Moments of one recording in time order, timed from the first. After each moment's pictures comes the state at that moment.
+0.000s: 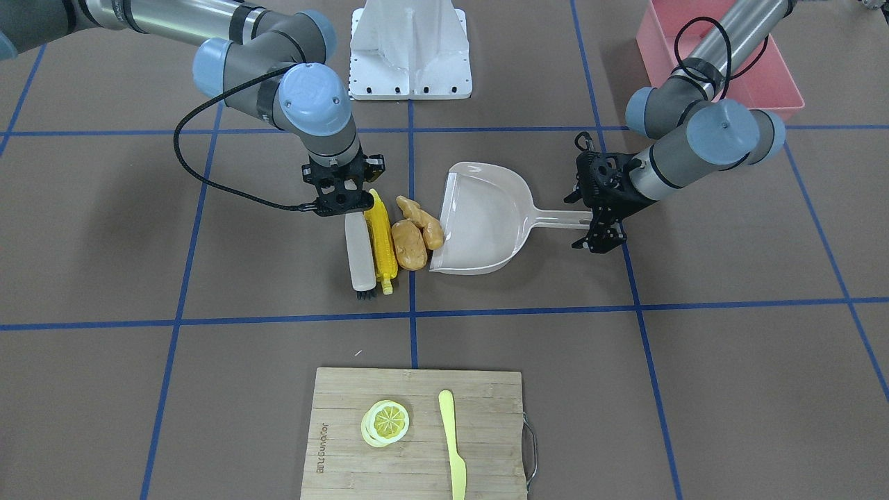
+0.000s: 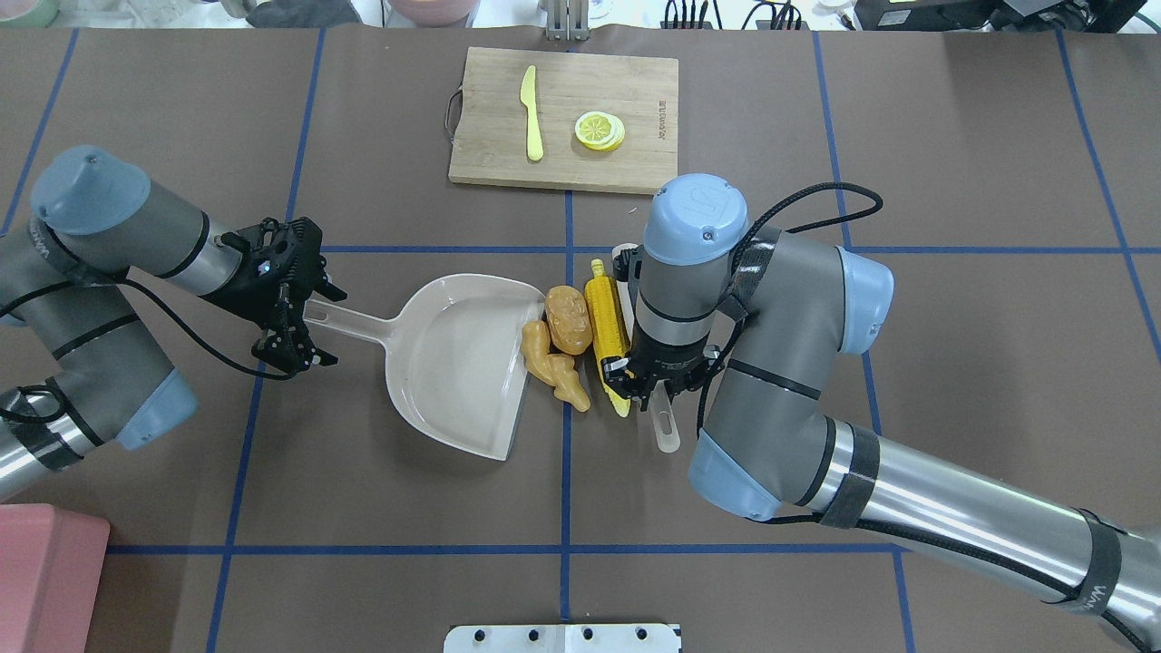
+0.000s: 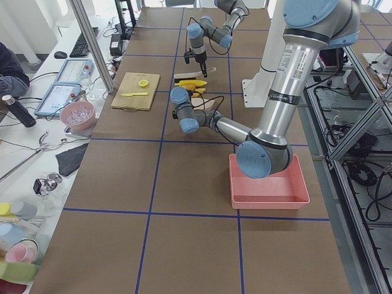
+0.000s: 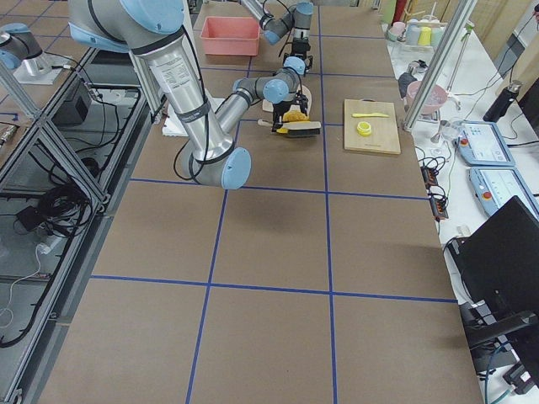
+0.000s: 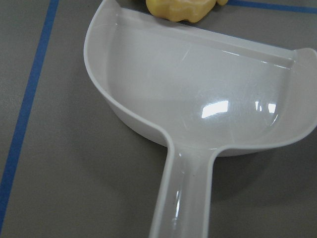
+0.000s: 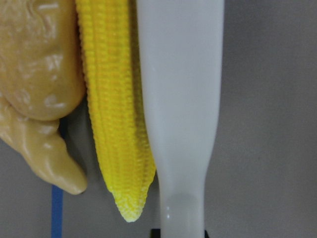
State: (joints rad) left arm -0.78 -1.88 -1.54 -2.33 -2.32 0.32; right arm 0.53 -0.91 1.64 -1.69 2.15 1.01
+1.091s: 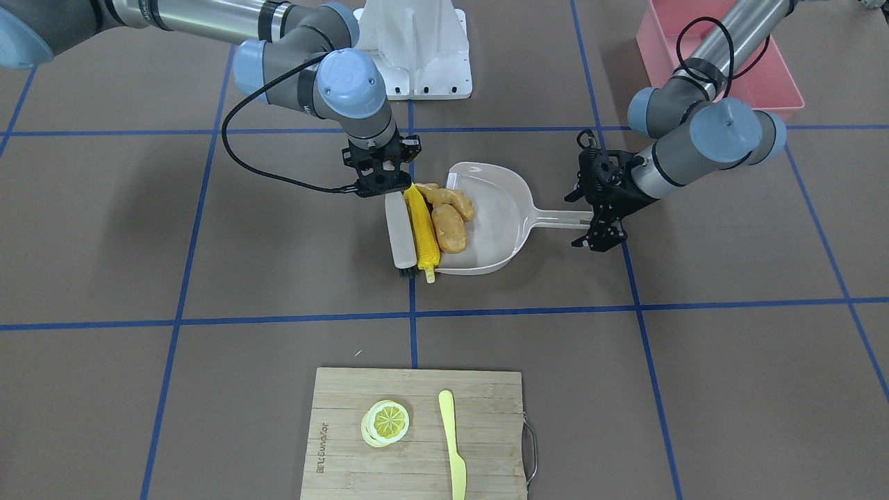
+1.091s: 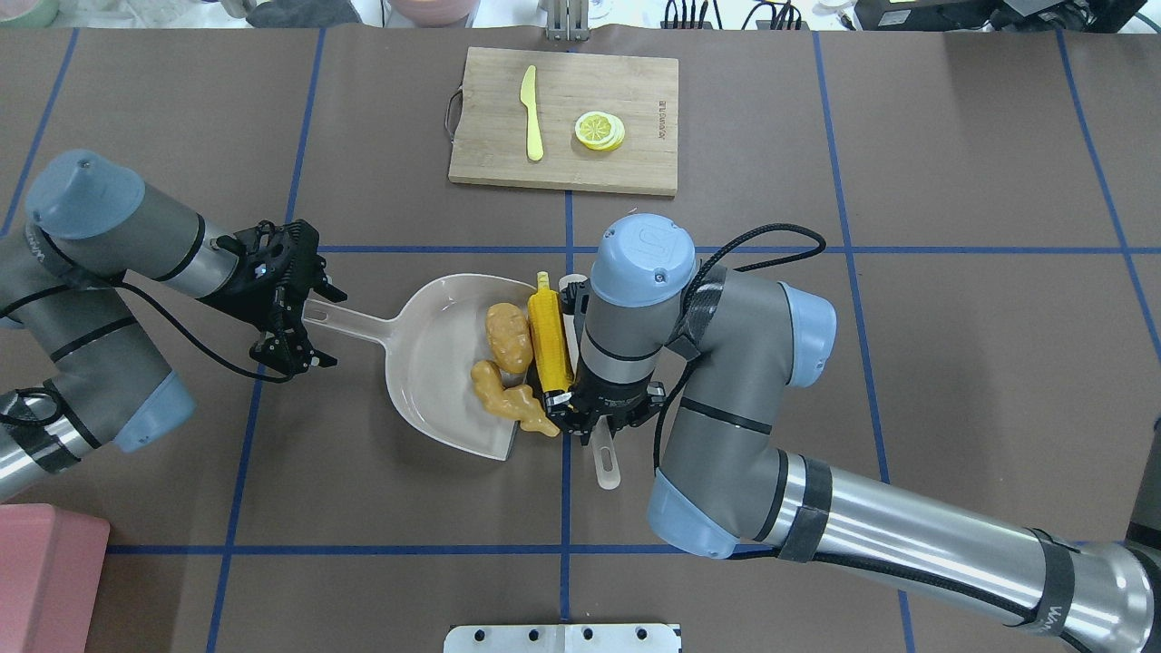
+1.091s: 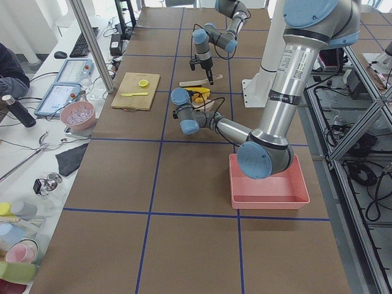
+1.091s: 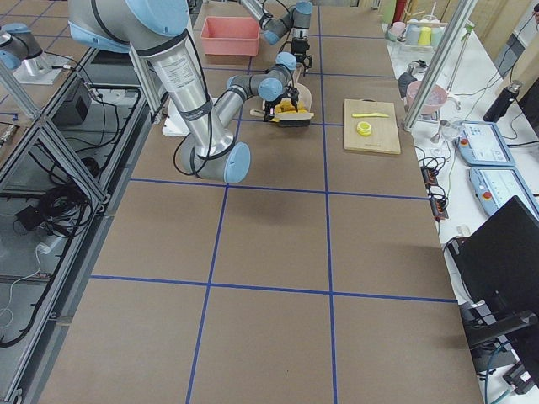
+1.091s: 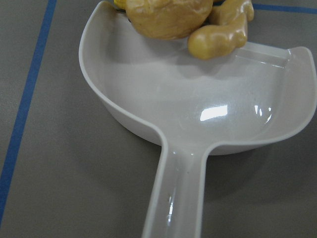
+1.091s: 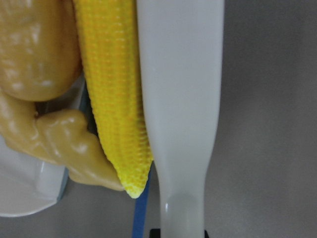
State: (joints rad) left arm -0.78 -1.88 -1.54 -2.36 -2.33 0.32; right arm 0.46 -0.85 1.58 -1.56 2.16 1.11
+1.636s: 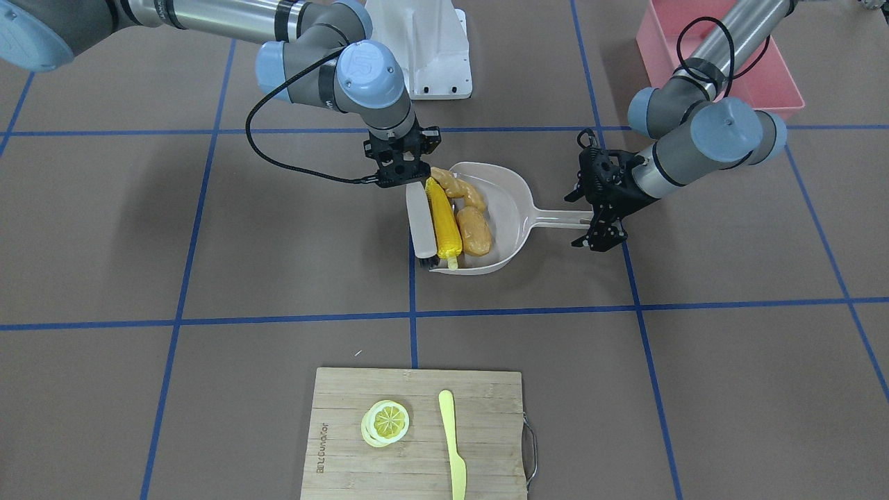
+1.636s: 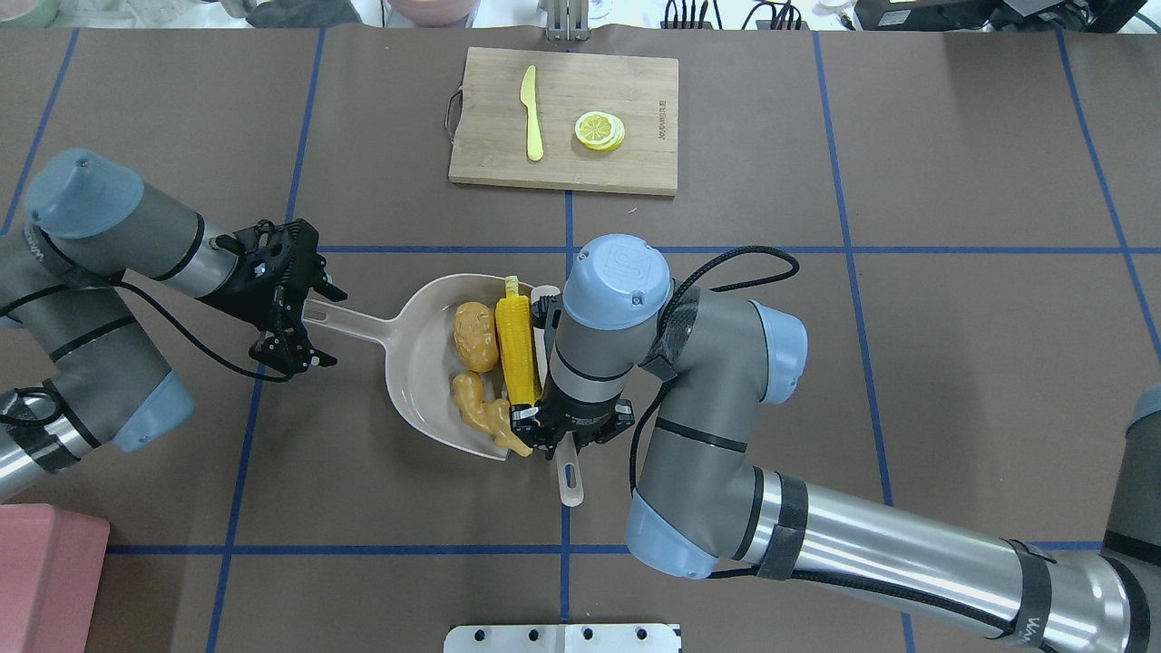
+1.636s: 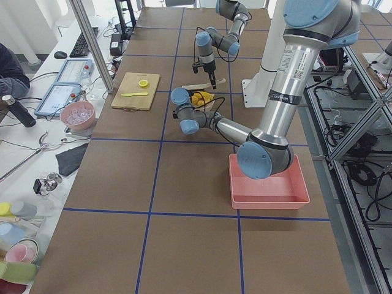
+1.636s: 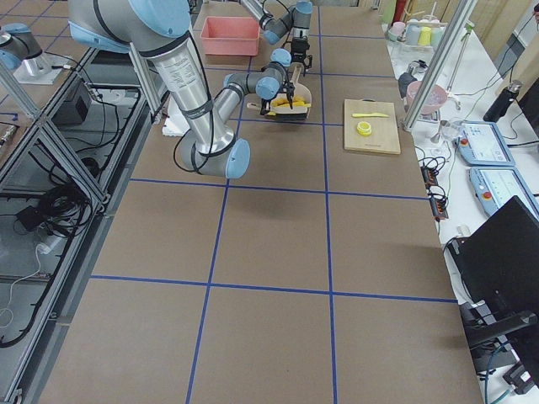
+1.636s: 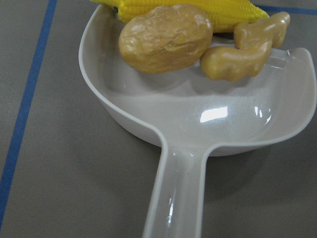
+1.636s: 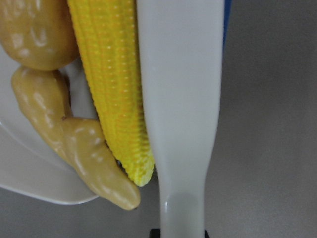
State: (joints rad) left arm -0.78 -1.88 -1.54 -2.37 -2.33 0.32; right arm 0.43 -0.83 1.56 -1.47 2.16 1.20
